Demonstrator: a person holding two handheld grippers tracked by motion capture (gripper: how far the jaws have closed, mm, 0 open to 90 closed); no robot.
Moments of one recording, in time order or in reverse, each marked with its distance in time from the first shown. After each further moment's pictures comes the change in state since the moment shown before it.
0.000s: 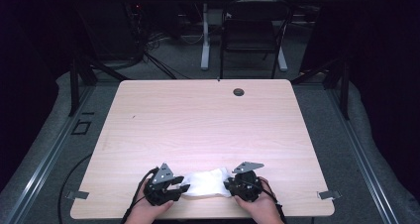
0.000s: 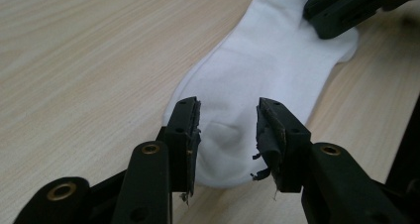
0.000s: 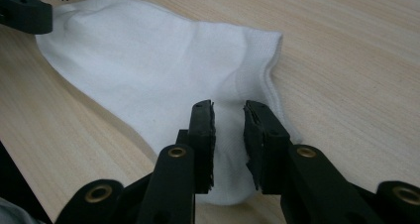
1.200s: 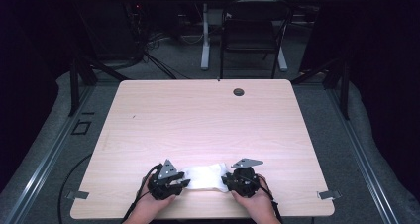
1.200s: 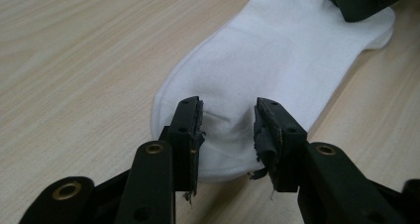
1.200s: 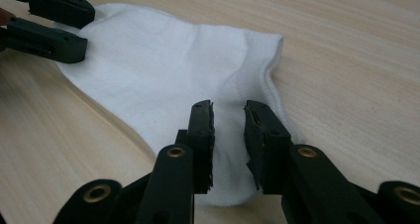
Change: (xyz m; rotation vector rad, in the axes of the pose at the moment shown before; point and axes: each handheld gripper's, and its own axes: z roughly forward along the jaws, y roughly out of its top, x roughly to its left) left arm 0.018 -0.001 0.024 0.029 0.070 0.017; right arm -0.004 0.008 0.011 -0.048 -0.013 0.066
